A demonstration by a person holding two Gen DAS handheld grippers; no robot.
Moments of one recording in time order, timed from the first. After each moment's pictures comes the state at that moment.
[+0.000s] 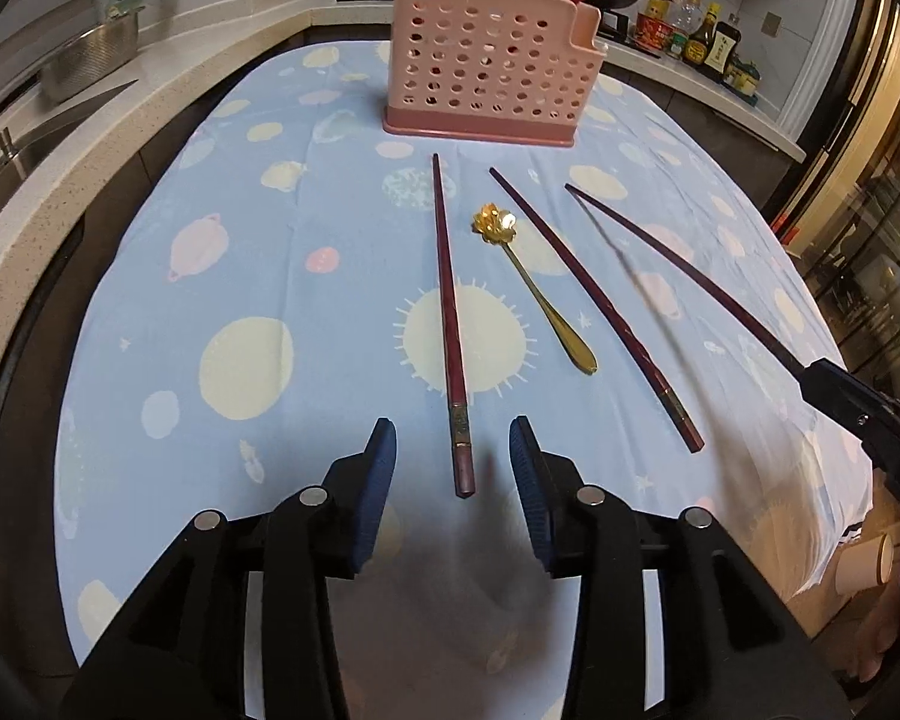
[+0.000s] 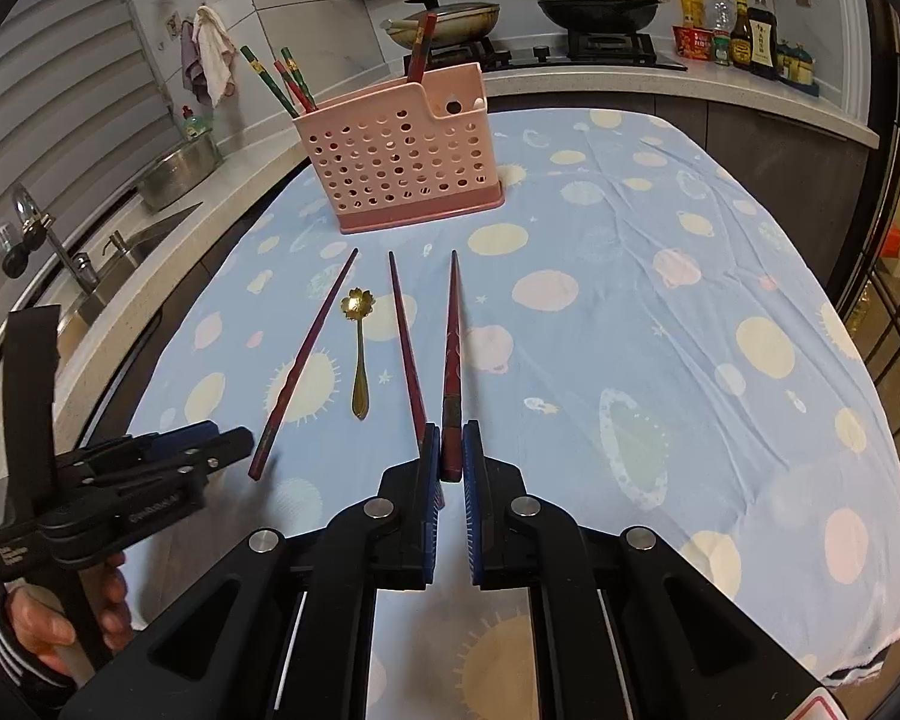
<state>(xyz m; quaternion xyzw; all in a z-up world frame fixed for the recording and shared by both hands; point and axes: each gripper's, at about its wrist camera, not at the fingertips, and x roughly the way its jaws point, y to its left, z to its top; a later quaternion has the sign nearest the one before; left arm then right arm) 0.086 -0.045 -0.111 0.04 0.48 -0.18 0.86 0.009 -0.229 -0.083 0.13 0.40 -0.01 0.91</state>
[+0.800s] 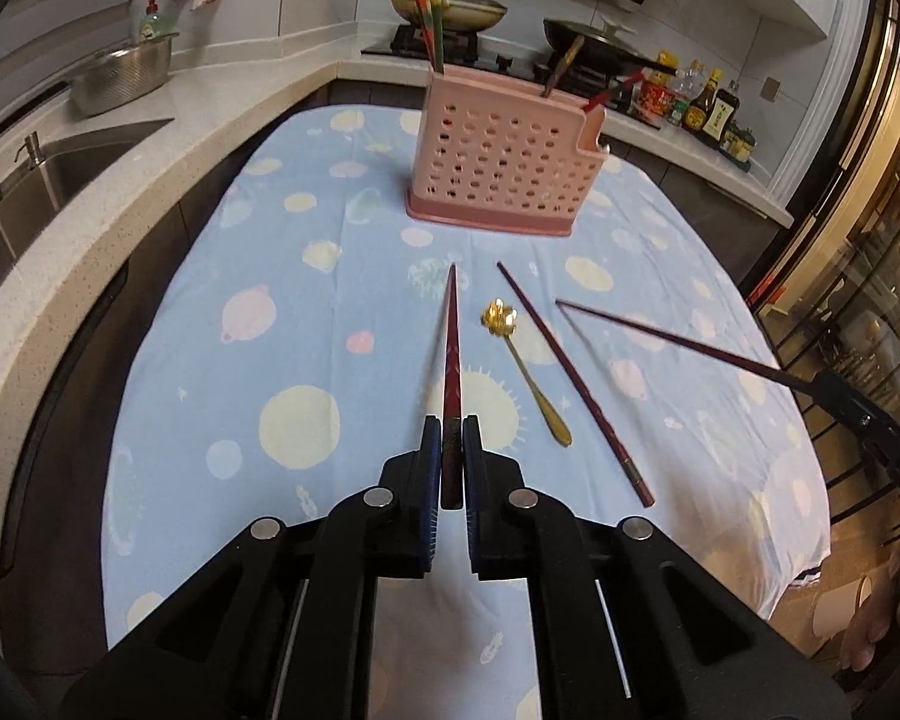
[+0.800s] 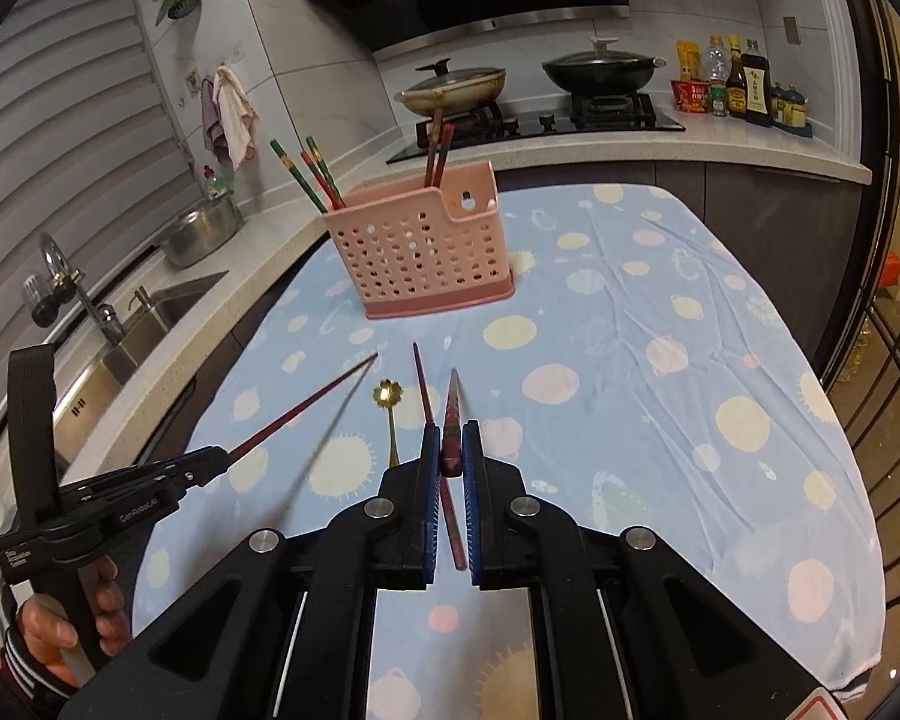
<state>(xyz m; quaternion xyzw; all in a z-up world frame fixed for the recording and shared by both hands) 0.081 -0.011 -0.041 -0.02 0.42 -0.18 0.89 -0.001 -0.239 -0.017 0.14 0.33 0.00 0.93</state>
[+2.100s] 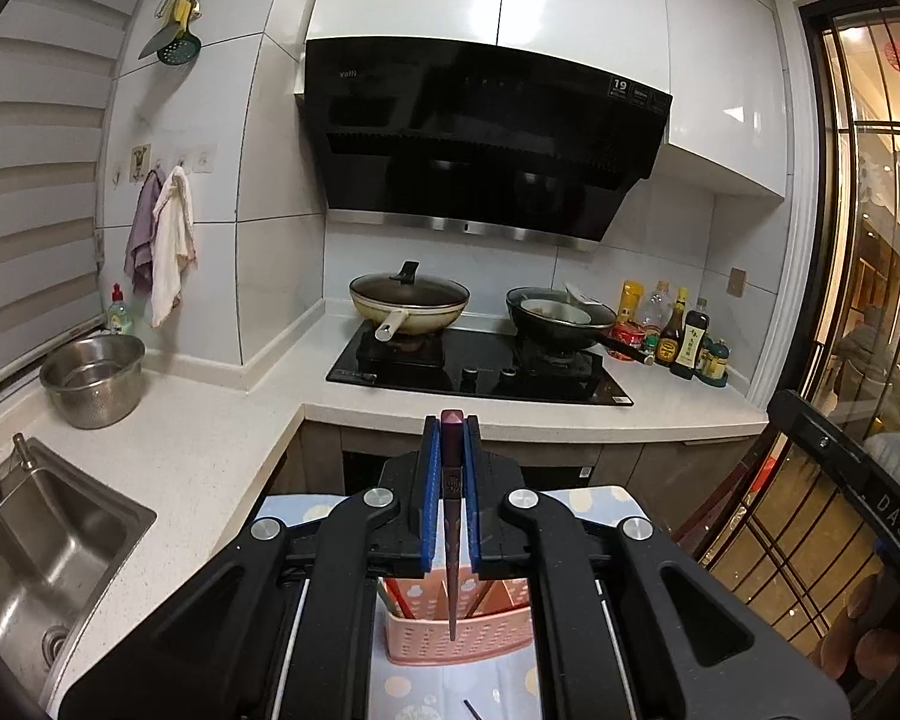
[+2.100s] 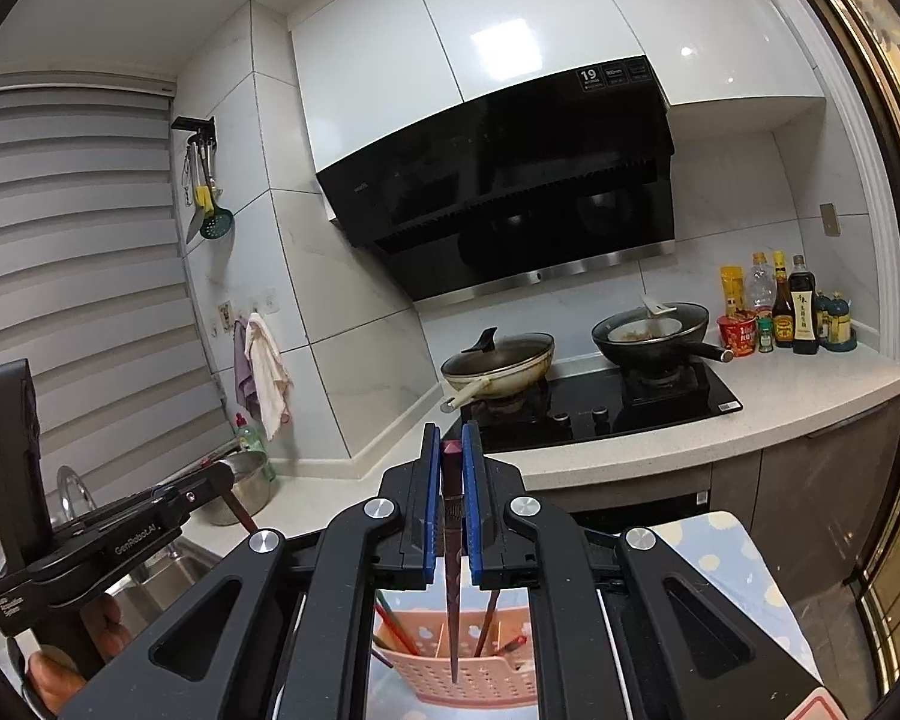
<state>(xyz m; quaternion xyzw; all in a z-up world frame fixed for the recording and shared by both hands) 0.232 -0.072 0.203 -0.02 0.17 -0.20 0.97 0.156 -0.277 0.188 0.14 0.07 0.00 0.99</state>
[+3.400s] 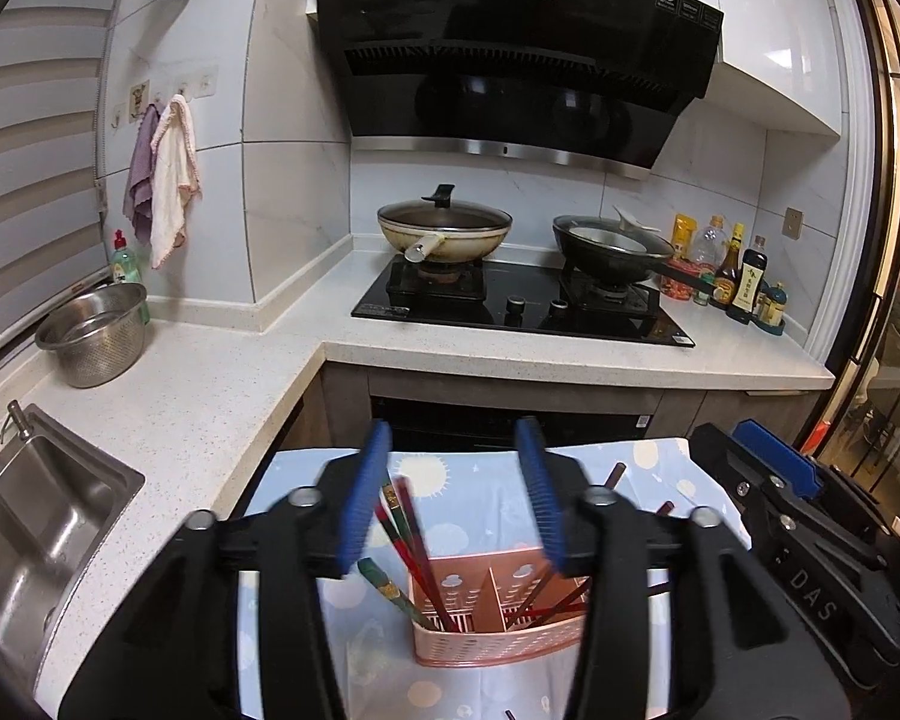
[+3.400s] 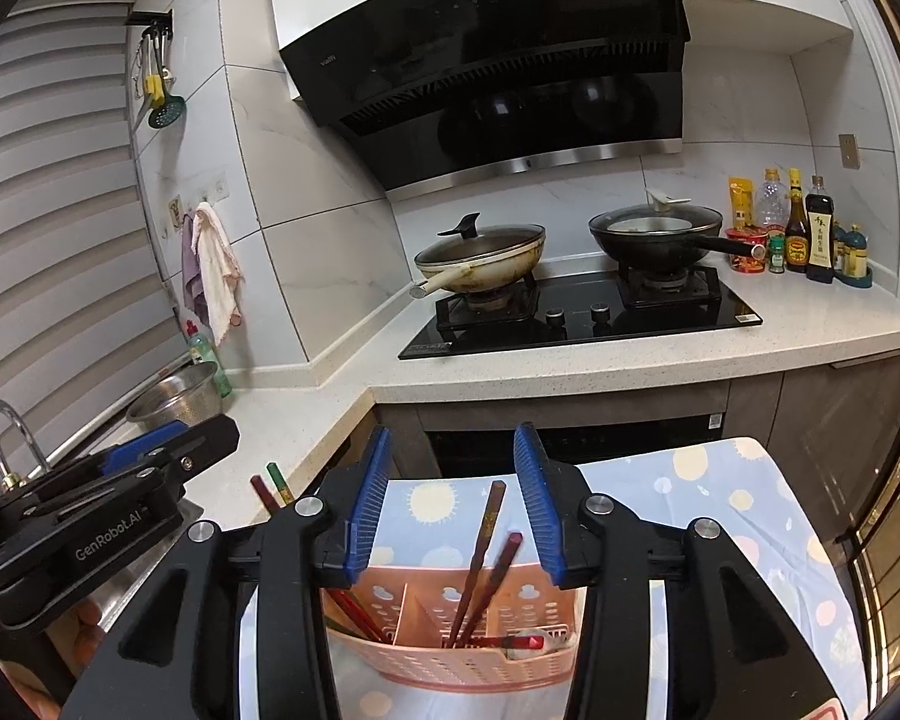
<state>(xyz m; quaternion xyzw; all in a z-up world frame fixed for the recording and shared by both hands) 0.302 -0.095 0.128 0.01 0.23 -0.15 0.96 0.261 -0.253 0.100 0.13 0.18 -0.01 0.97</state>
